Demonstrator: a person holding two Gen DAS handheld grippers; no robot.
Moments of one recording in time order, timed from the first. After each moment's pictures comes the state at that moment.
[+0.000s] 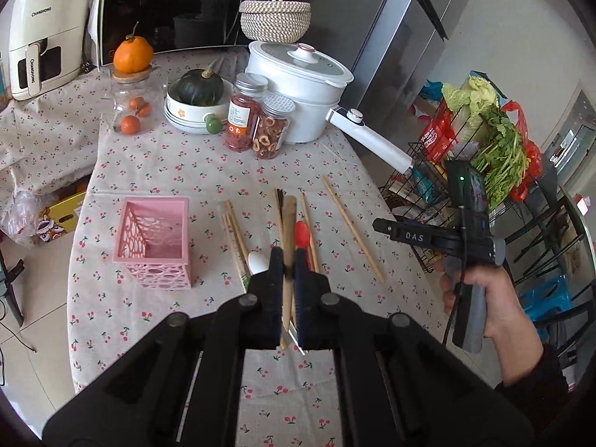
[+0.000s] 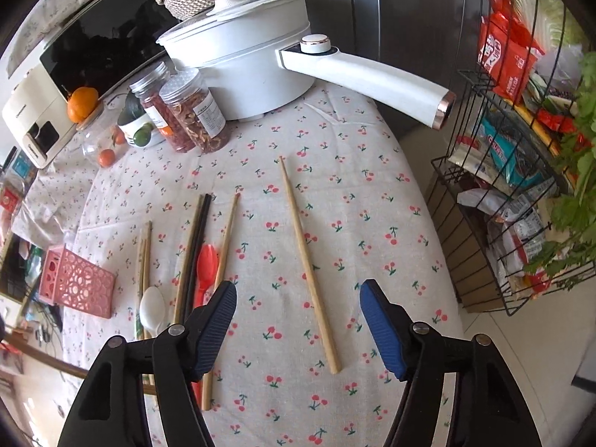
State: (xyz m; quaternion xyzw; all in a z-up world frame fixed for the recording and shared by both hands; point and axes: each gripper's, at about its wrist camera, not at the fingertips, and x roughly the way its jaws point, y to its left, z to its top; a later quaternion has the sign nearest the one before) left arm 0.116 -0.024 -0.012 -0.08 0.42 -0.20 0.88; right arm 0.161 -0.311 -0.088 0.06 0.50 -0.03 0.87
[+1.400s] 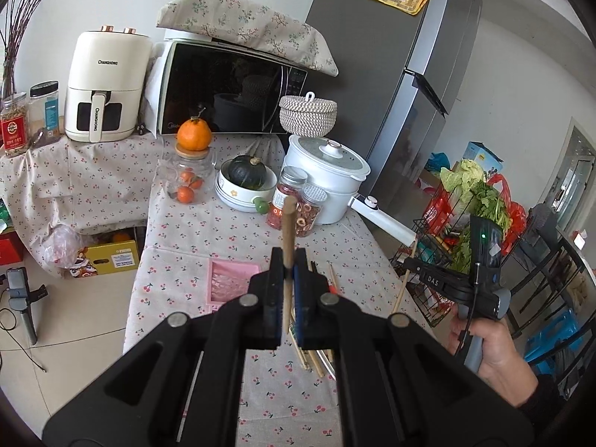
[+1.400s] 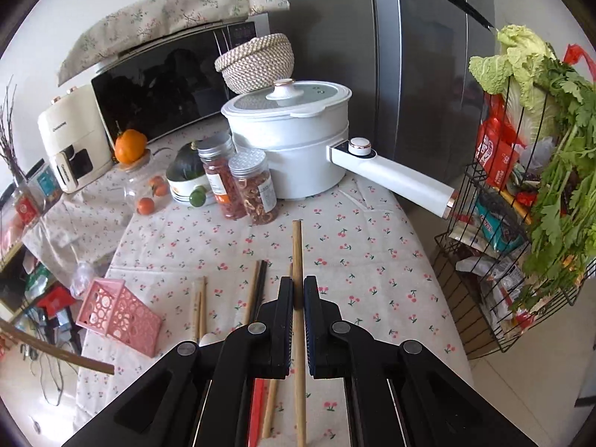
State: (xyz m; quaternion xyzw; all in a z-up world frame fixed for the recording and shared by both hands) left arm 0.069 0.069 0.043 -0.12 0.28 -0.17 0.94; right arm 0.112 -0.241 -0.017 0.04 0.35 -0.03 0.93
